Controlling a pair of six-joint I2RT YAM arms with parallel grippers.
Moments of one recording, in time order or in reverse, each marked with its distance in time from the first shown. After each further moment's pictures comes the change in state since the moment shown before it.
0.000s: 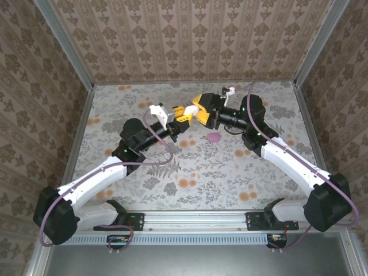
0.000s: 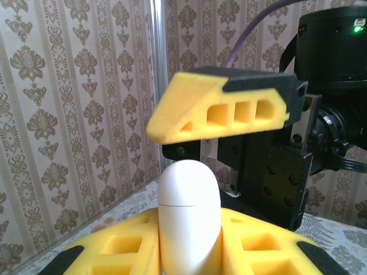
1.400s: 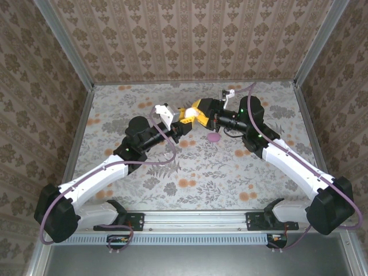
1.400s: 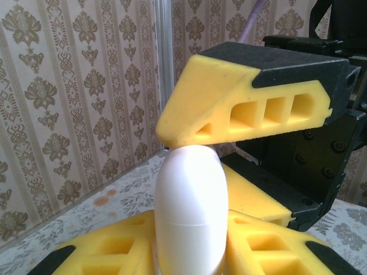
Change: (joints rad) left arm -0.018 0.017 0.030 -0.121 -0.041 0.025; right arm 0.023 -0.034 0.008 -0.132 0.062 -0.079
